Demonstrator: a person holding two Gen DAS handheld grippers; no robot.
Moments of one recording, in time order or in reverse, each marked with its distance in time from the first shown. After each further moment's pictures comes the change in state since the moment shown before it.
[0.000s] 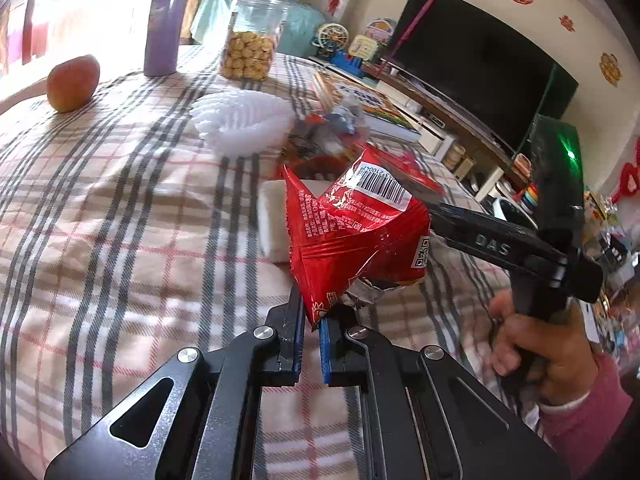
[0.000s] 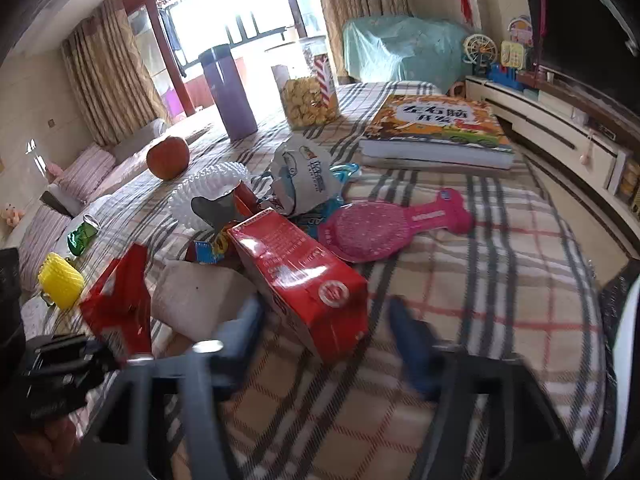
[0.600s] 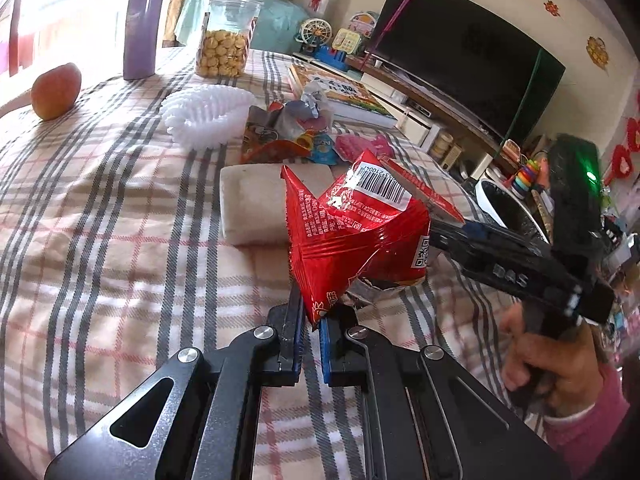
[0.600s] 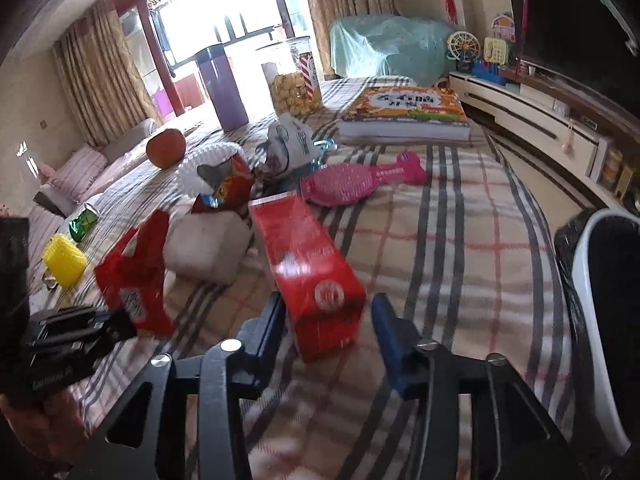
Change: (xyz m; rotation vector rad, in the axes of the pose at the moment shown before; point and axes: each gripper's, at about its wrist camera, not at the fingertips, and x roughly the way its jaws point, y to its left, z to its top) left arm -0.002 -0.020 -0.007 0.039 0.015 -0.026; right arm -0.032 -0.008 -0.026 0.013 -0.003 -0.057
